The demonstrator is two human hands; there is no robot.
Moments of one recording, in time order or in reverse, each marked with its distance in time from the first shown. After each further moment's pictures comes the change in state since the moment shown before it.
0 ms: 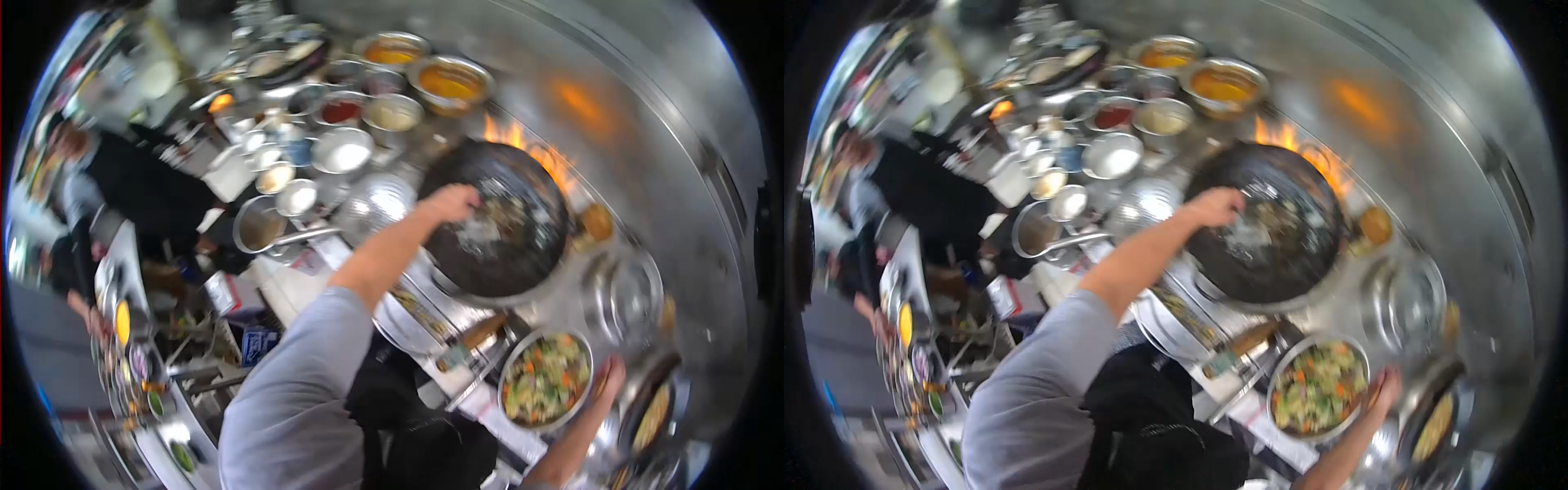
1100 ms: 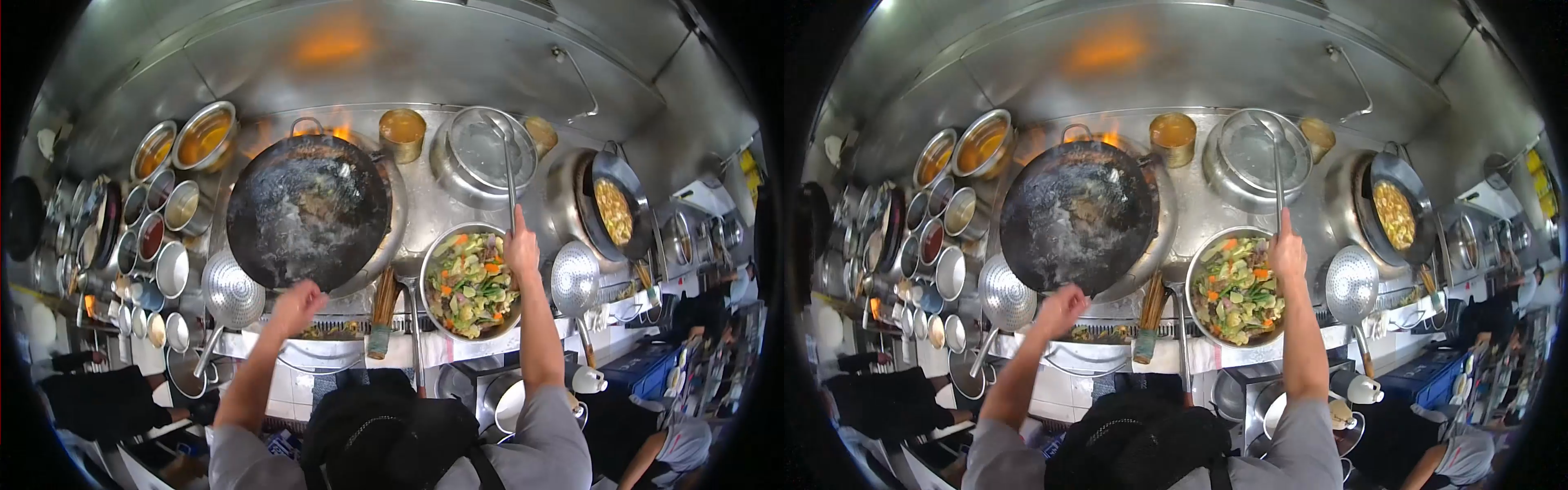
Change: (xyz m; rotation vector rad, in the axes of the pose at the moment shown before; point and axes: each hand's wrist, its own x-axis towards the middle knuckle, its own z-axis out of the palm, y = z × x) left_hand -0.142 0.074 0.059 -0.025 -0.266 0.082; right_hand -0.083 -0.043 0.073 -1.124 0.329 -0.277
